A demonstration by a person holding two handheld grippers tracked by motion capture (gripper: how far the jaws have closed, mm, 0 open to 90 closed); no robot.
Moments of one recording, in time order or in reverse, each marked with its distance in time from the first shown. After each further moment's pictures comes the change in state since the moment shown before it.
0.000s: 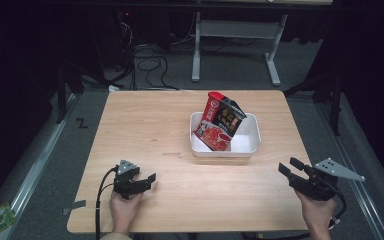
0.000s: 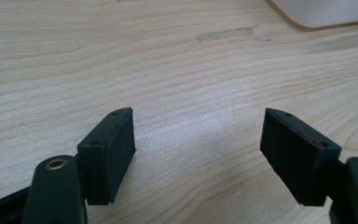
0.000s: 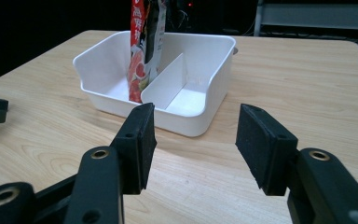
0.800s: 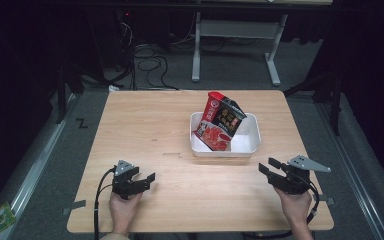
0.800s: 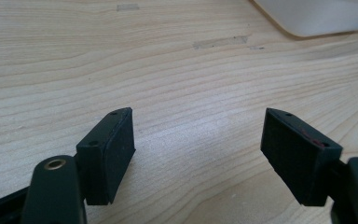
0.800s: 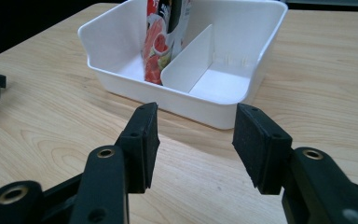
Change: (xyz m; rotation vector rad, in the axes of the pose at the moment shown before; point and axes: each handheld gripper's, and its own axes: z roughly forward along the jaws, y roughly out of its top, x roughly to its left) left arm 0.001 -0.002 -0.003 -0.035 -0.017 -0.006; right arm 0.018 -0.013 0.054 0.080 0.058 -0.013
